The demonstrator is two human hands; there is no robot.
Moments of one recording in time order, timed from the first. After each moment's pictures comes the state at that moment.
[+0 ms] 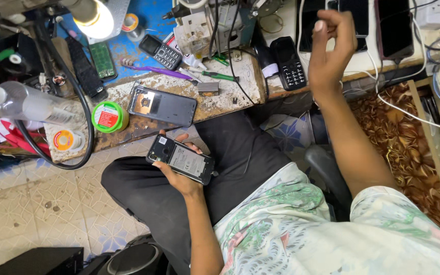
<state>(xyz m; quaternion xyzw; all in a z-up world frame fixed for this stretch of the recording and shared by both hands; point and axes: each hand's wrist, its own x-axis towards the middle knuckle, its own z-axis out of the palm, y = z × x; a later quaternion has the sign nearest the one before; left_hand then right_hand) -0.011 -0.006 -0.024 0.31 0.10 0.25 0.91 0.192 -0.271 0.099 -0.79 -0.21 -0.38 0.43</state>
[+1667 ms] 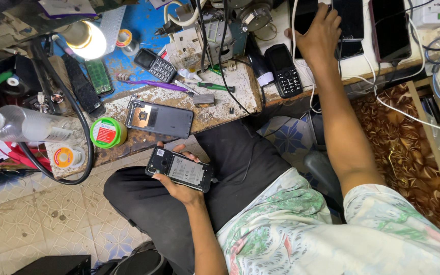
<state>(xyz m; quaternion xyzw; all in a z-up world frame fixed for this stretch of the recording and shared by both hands) -0.006 -0.007 -0.025 0.33 0.10 0.26 0.90 0.318 -0.341 -0.028 -0.97 0.02 -0.19 0.15</state>
